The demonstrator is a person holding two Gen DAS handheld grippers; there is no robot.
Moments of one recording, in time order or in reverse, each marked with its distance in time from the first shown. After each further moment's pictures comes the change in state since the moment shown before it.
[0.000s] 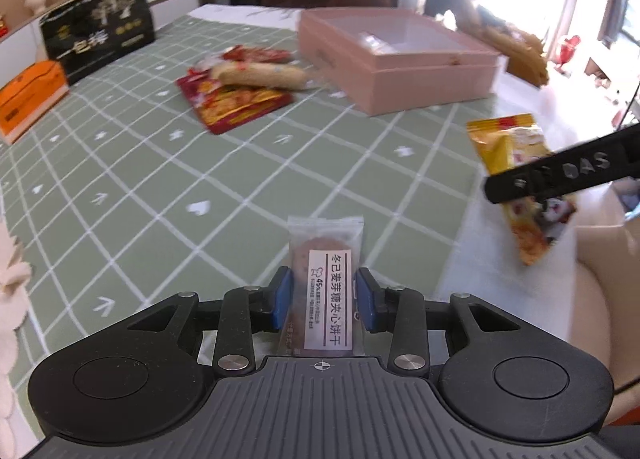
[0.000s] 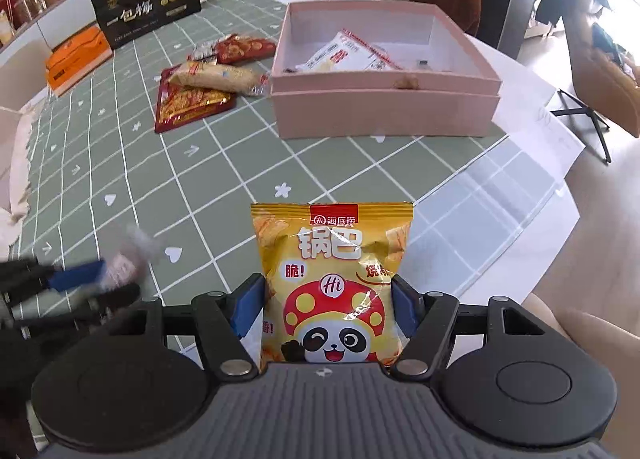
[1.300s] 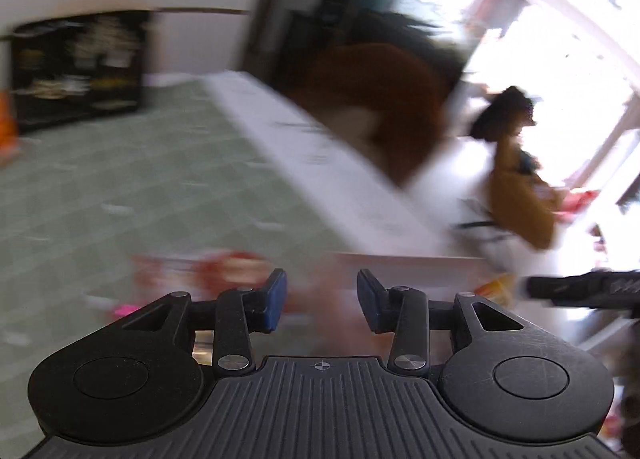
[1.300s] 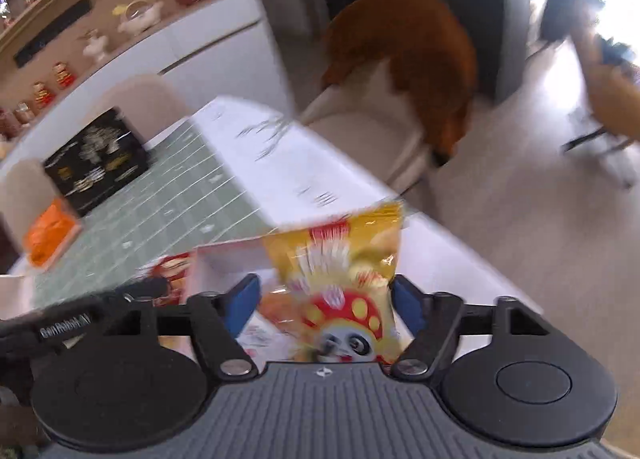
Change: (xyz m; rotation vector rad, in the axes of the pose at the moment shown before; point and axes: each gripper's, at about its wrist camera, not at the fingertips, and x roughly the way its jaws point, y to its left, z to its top) left arm 0.119 0.098 0.246 -0.392 -0.129 -0.018; right arm 0.038 -0.127 0.249 0.127 -0.081 0.142
